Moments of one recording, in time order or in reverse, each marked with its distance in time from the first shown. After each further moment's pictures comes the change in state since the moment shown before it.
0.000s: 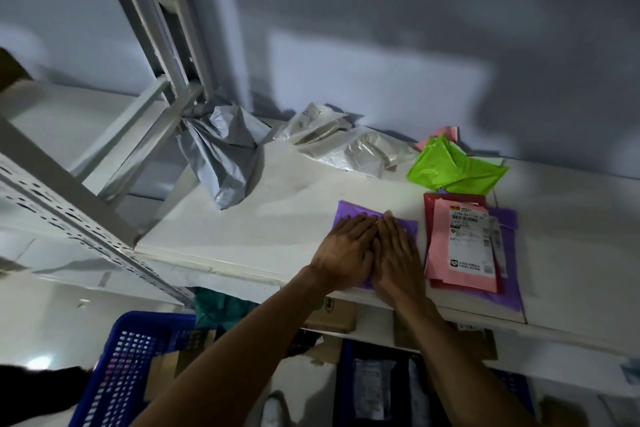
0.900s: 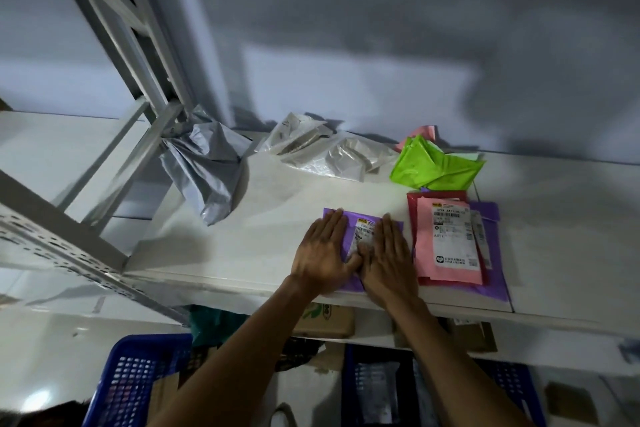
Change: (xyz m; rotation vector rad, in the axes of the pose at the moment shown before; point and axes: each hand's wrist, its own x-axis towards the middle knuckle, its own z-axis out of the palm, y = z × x) left_hand -0.009 -0.004 -0.010 0.070 0.040 -0.163; right_hand -0.001 0.005 0.002 -0.032 -0.195 0.239
